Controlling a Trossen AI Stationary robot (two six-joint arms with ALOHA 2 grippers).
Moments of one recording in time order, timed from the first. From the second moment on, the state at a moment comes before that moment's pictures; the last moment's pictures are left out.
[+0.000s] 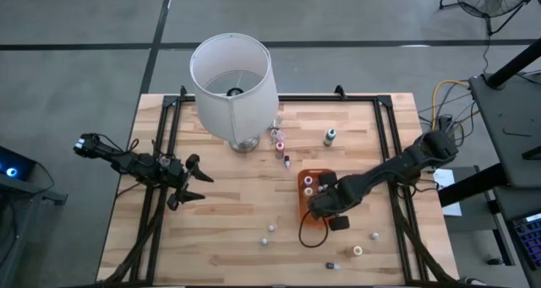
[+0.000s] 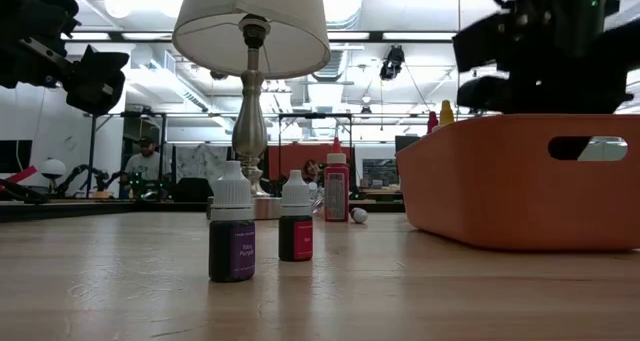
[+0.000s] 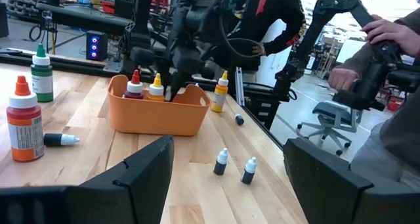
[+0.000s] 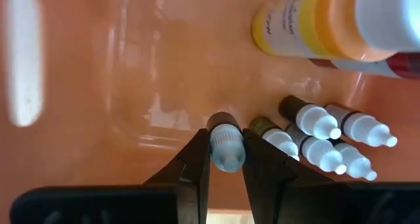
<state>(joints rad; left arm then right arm) -0.39 0.10 0.01 0.04 -0.11 -0.24 0.39 1.68 1.09 -0.88 0.11 0.23</state>
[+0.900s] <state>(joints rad) -0.39 0.10 0.01 0.04 -0.11 -0.24 0.35 1.67 1.02 -0.83 0.04 0.21</state>
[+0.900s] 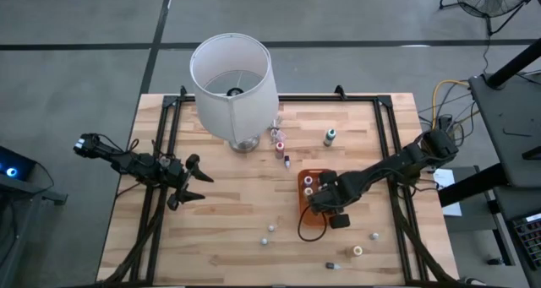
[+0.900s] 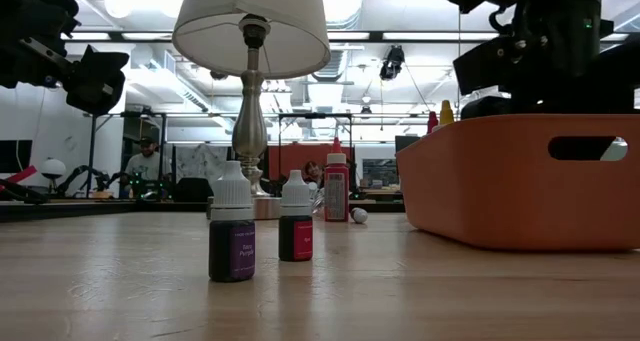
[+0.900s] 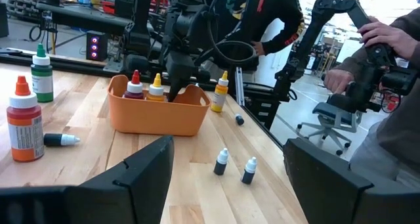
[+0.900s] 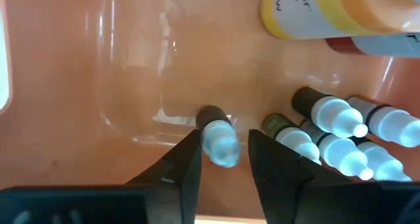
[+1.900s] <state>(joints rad) -0.39 0.10 0.01 0.04 -0.11 -0.24 0.28 1.47 1.25 -1.10 0.23 -0.30</state>
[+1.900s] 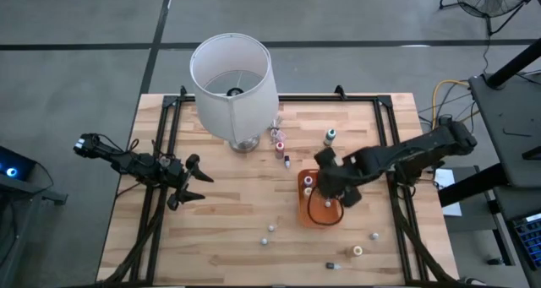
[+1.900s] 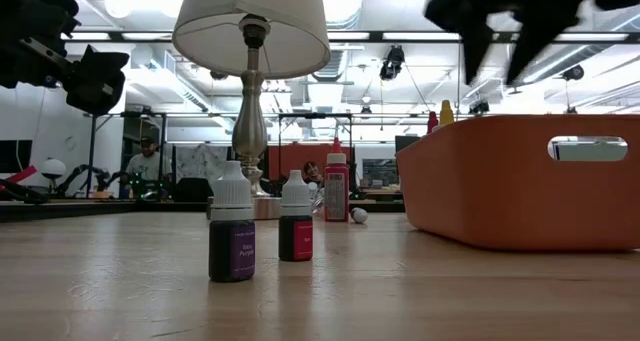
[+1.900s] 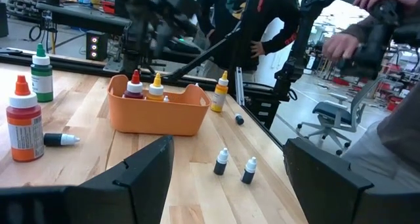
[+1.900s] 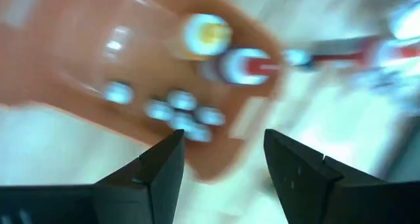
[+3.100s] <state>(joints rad) -0.39 0.10 0.01 0.04 -0.11 -0.24 -0.14 1.42 1.07 -0.56 -0.09 -1.47</state>
